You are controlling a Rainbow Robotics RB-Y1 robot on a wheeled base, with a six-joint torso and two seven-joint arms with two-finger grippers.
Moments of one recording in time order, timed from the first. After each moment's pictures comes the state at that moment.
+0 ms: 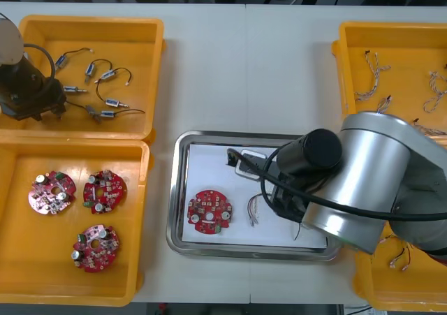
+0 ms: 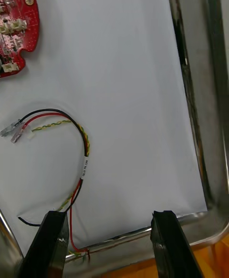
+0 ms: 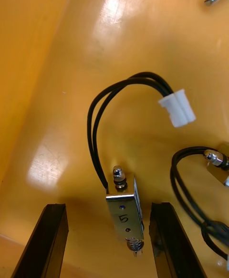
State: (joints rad) right arm -0.55 -0.61 0.71 -2.30 -0.42 1.82 1.69; left arm -0.90 0.78 -0.29 -0.86 0.75 1.33 -1.09
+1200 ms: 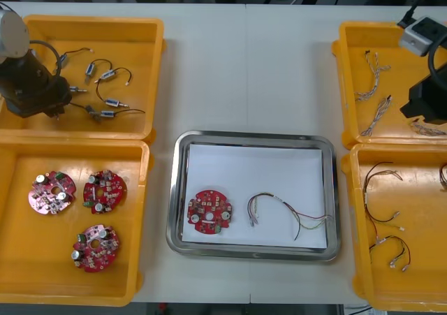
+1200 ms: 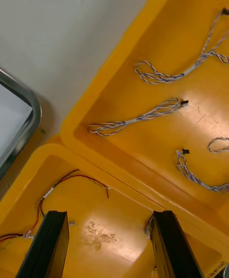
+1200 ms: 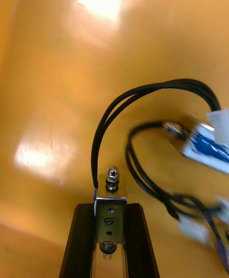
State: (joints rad) right arm -0.58 -0.90 -0.04 -2.07 -0.90 1.92 1.63; left arm -0.91 0.78 -0.28 -0.92 0.75 1.41 -1.09
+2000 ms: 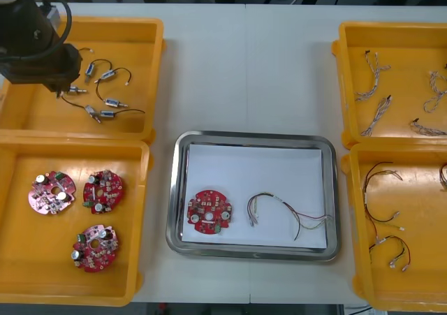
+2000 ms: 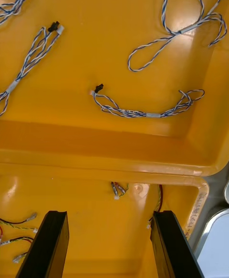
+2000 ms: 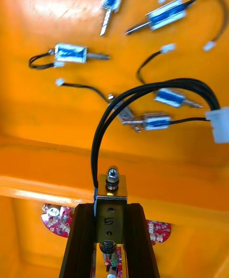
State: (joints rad) right arm -0.58 -0.90 -0.21 -1.64 -0.74 1.90 1.63; left arm -0.91 0.79 -0.20 -1.51 0.75 1.91 -1.09
